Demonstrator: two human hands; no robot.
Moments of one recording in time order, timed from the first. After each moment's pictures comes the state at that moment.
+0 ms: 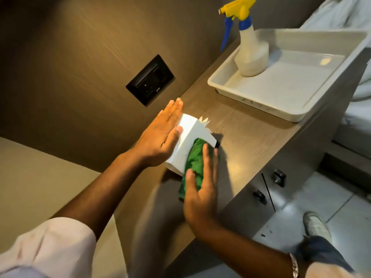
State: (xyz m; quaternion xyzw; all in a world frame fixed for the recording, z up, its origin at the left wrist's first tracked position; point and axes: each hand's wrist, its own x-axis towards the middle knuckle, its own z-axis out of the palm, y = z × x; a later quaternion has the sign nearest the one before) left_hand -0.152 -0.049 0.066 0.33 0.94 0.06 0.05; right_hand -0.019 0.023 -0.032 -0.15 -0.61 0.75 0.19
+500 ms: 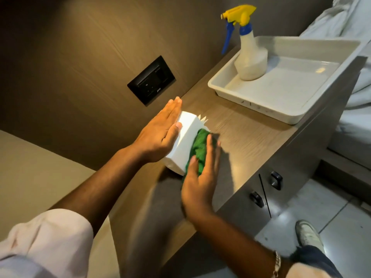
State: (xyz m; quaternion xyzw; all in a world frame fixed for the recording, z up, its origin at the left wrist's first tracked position) left_hand -0.153 -0.049 0.063 0.31 0.95 0.07 0.03; right_hand -0.039 0.023 -0.030 -0.20 -0.60 0.75 0.19
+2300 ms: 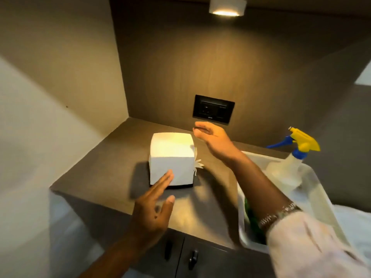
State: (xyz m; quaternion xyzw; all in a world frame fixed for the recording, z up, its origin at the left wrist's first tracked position) left_hand -0.010 0.127 -0.010 -0.16 0.81 0.42 -0.37; right_hand -0.230 0.165 0.092 0.38 -0.75 0.48 -0.25
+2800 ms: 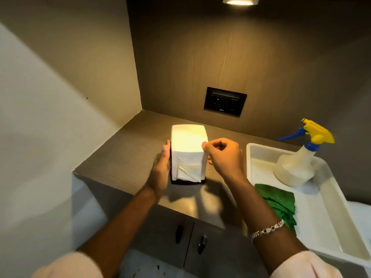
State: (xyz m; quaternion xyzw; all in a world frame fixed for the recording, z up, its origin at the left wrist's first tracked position) left_hand -0.043 0.083 0.000 -0.19 0.62 0.71 -0.28; right_hand -0.181 0.186 0.044 0.23 -0.80 0.55 -0.11
